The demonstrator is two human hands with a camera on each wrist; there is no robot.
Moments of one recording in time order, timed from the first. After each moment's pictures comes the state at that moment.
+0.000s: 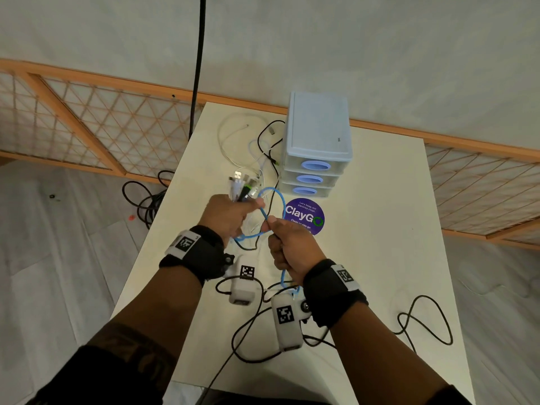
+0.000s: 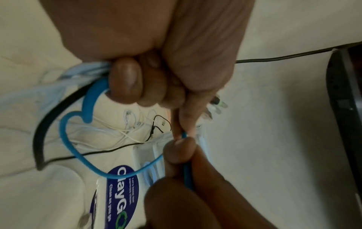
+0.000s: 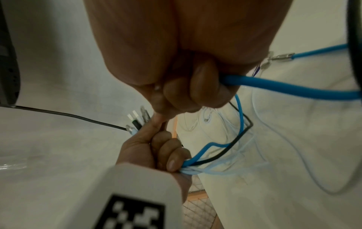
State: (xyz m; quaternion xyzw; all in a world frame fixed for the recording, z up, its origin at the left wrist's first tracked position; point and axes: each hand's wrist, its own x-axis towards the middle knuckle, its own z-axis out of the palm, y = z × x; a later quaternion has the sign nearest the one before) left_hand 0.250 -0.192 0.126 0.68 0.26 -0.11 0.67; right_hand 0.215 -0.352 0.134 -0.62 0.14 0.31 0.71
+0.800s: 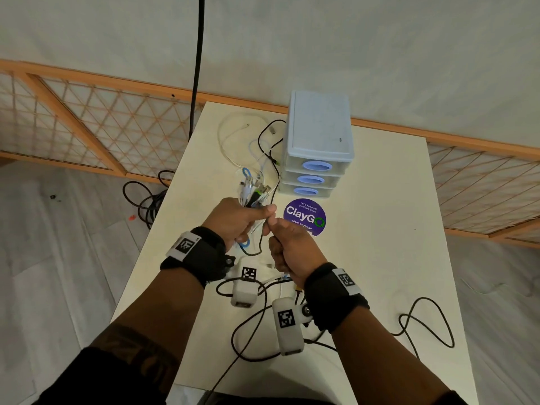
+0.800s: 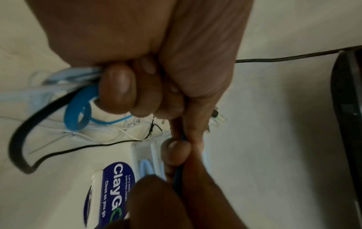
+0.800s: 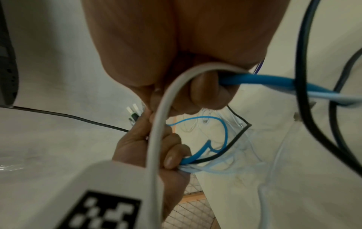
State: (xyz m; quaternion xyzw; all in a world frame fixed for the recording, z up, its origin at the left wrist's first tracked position) left_hand 0.248 -0.197 0.129 0.69 0.19 -0.20 0.67; right_hand 0.214 -0.353 0.128 -0.63 0.10 0.29 0.71
